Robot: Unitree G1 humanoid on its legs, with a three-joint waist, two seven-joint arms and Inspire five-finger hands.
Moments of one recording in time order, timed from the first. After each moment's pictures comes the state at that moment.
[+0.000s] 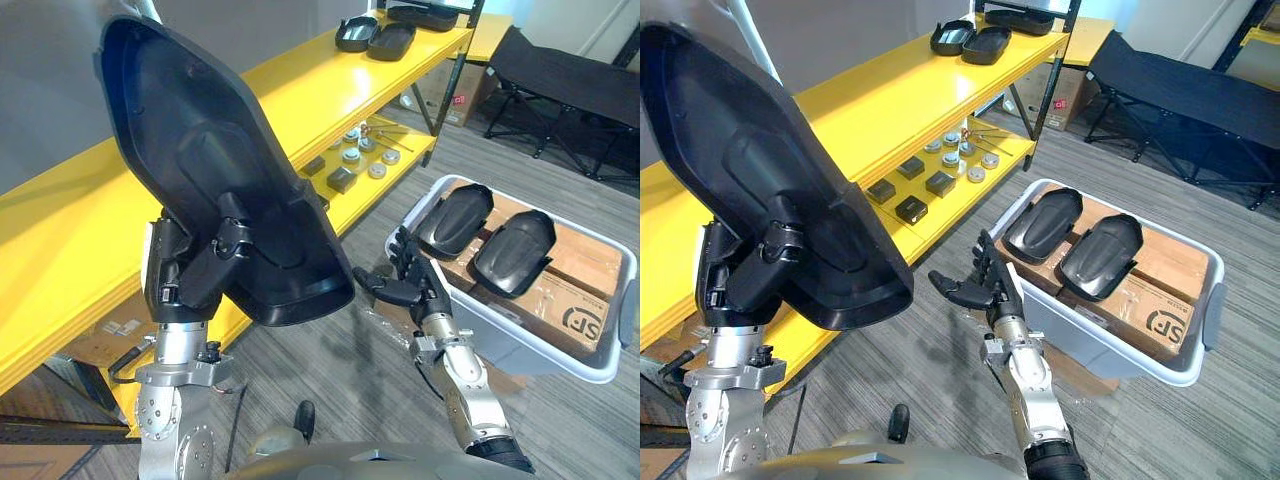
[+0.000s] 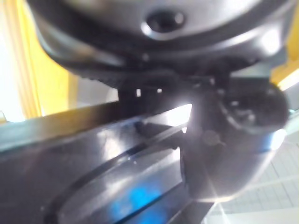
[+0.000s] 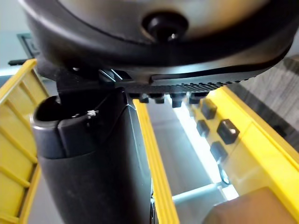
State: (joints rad) left arm 0.40 0.04 0.02 -0.50 -0.42 -0.36 -0.23; right arm 0.10 -0.10 0.14 0.16 0.21 -0.17 0.08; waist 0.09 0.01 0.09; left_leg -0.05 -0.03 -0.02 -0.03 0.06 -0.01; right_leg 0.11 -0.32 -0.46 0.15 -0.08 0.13
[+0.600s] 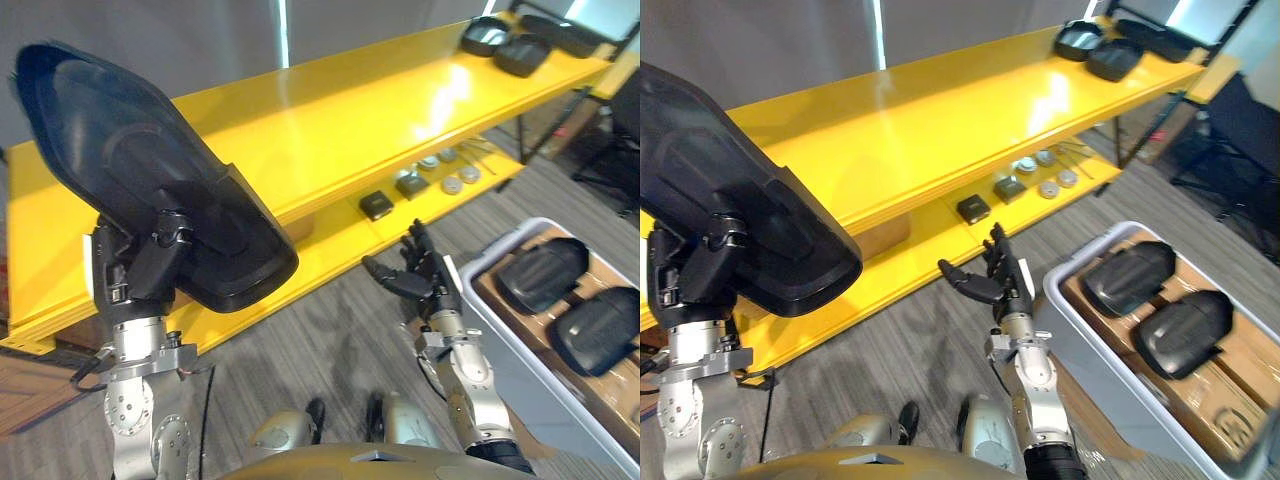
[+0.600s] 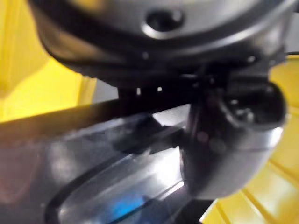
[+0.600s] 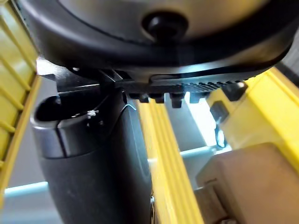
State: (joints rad) left arm 0.36 0.08 0.16 -0.38 -0.47 -0.37 -0.09; right arm 0.16 -0.08 0.01 0.01 0.24 -0.17 0.05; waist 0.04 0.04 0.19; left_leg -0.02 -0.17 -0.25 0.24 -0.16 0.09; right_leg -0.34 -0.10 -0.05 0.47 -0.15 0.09
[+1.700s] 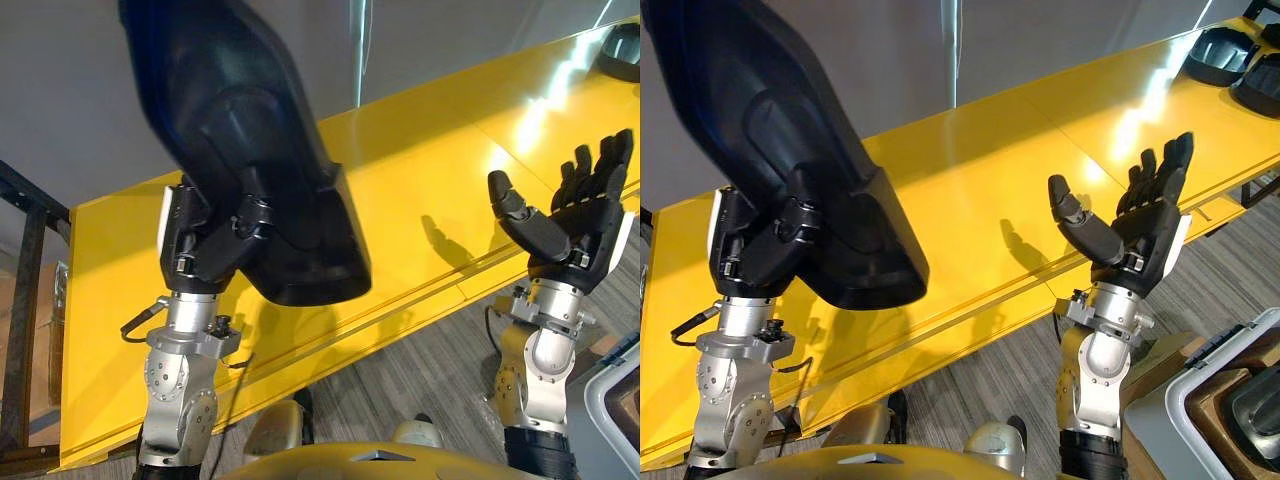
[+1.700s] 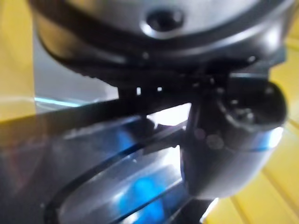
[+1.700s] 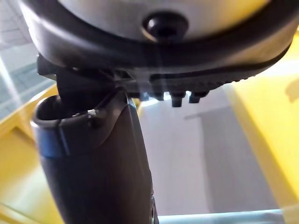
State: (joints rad) left arm 0.19 0.16 -0.08 -0.48 -0.47 -0.36 -0.27; right arm 0.11 -0.09 -0.22 -0.17 0.26 -0.46 -0.14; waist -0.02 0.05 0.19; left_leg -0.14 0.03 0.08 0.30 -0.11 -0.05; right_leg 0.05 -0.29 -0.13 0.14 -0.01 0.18
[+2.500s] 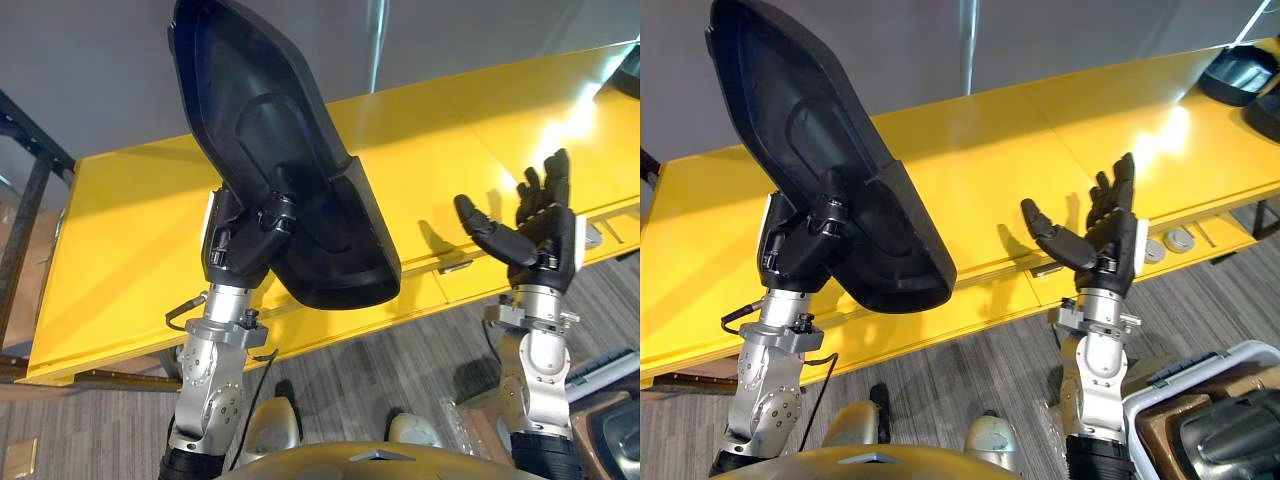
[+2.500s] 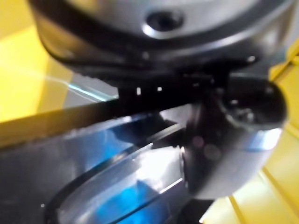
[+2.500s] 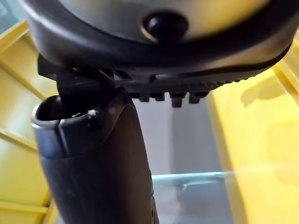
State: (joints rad) left arm 0.16 0.11 -0.16 -0.36 -0.58 -0.33 -0.24; right arm 0.10 -0.17 -0.15 -0.11 0.25 -0.36 -0.08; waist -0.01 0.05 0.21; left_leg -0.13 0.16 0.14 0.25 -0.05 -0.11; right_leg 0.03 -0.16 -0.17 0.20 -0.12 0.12
